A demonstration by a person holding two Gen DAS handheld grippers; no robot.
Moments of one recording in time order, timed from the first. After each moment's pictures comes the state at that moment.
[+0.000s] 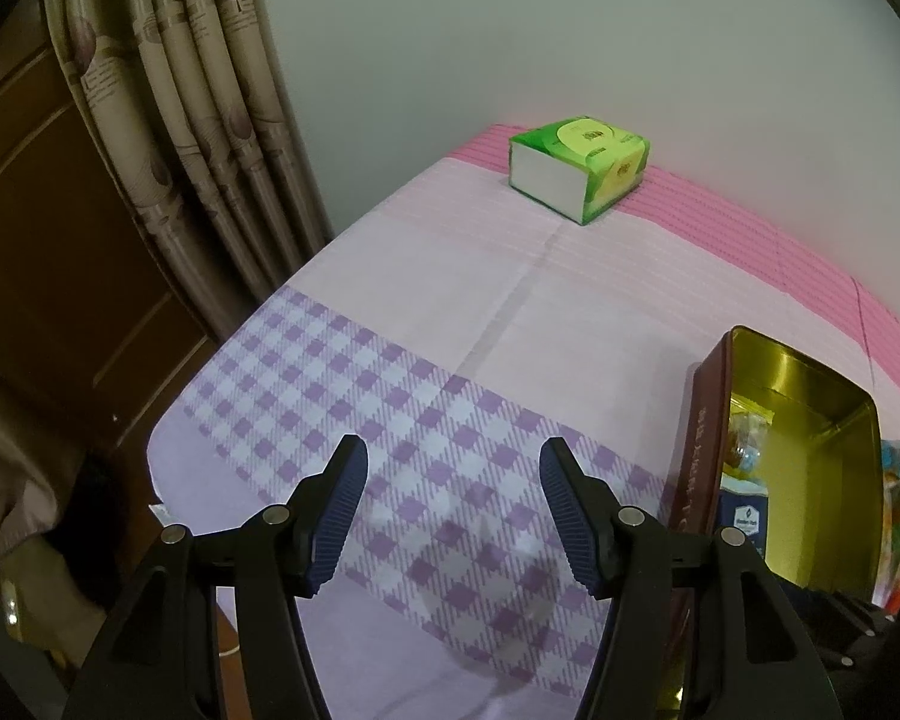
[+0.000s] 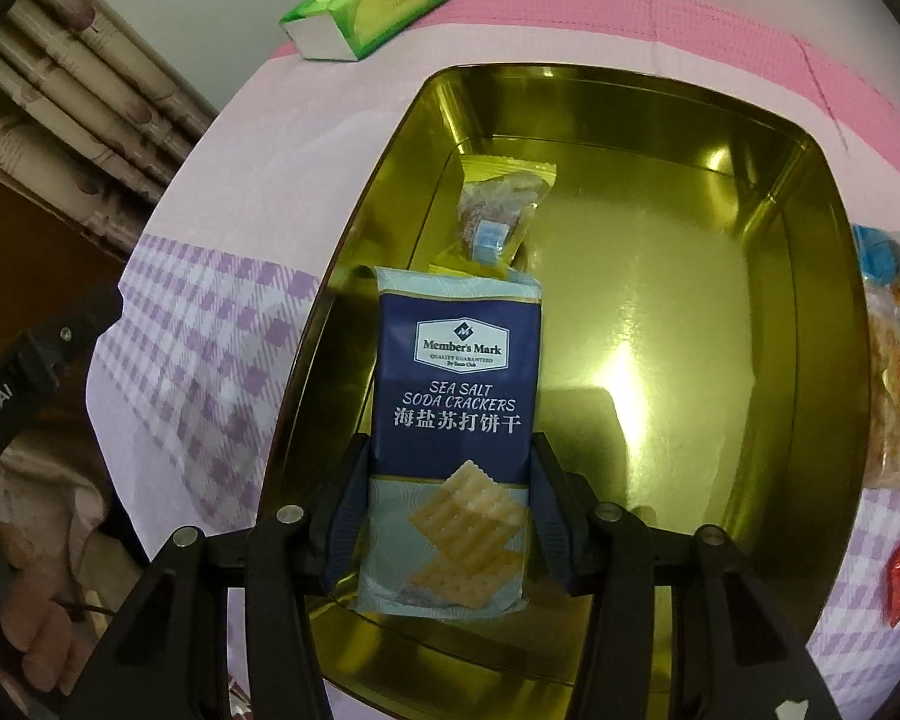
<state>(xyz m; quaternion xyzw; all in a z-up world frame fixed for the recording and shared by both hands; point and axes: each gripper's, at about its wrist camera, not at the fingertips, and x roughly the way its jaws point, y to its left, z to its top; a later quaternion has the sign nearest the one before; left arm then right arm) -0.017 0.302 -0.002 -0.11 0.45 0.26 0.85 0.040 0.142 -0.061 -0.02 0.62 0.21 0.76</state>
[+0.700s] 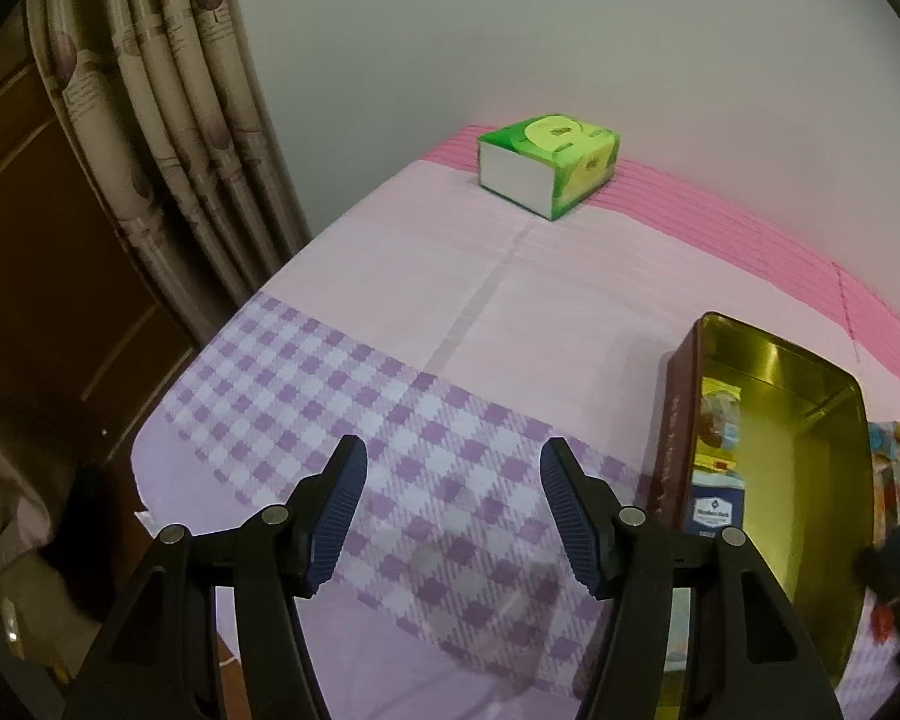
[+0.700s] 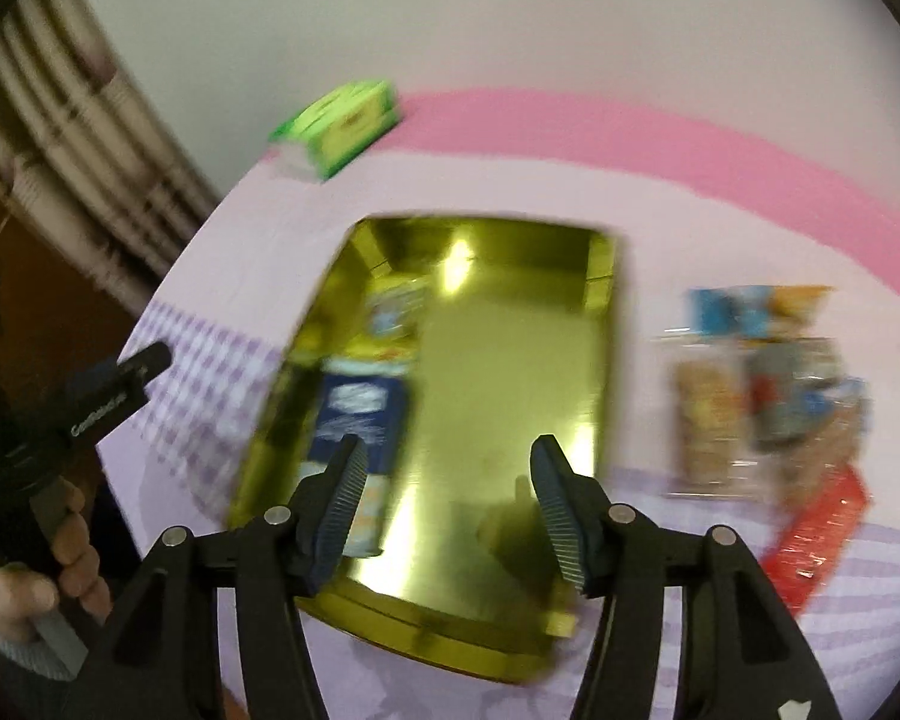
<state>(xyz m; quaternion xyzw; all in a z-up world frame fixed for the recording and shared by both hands) -0.014 0.288 -0.003 -0.10 0.45 0.23 0.86 0.025 0.063 0.016 -0.02 0.52 0.18 0.83</state>
